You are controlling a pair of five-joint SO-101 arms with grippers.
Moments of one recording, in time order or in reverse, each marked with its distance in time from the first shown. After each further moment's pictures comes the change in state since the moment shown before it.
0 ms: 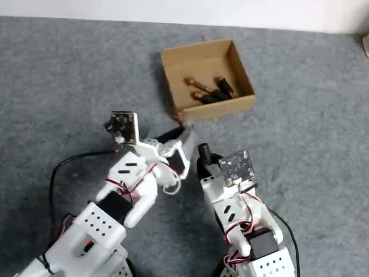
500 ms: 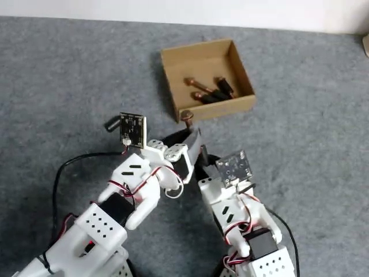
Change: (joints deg) left arm 1.1 0.0 0.0 0.0 -3.5; right arm -1.8 0.0 0.0 0.0 0.0
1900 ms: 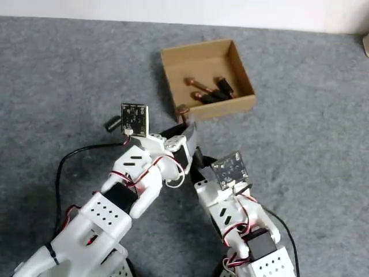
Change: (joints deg) left arm -2.6 8.2 -4.7 0.0 -0.1; right arm -2.4 0.0 0.1 0.0 0.1
